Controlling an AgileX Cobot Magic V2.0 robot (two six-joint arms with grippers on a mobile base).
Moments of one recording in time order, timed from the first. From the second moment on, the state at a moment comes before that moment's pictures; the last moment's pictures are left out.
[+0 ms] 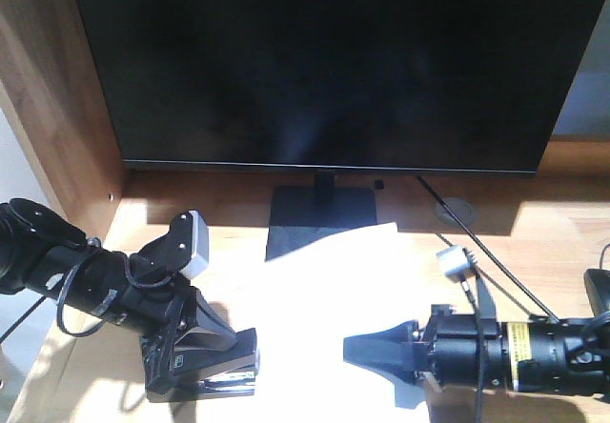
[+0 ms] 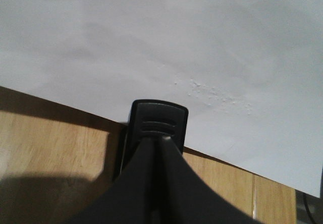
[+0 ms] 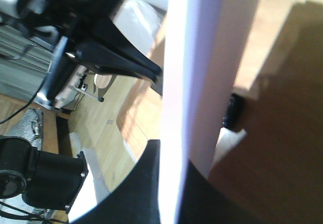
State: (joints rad) left arm -0.22 1.74 -0.84 -1.12 0.91 1.86; right arm 0.14 1.66 -0.41 -1.34 -1.11 1.42
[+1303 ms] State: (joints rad) left arm -0.22 1.74 -0.84 -1.12 0.91 1.86; right arm 0.15 2.00 -0.42 -1.11 -1.14 1.37
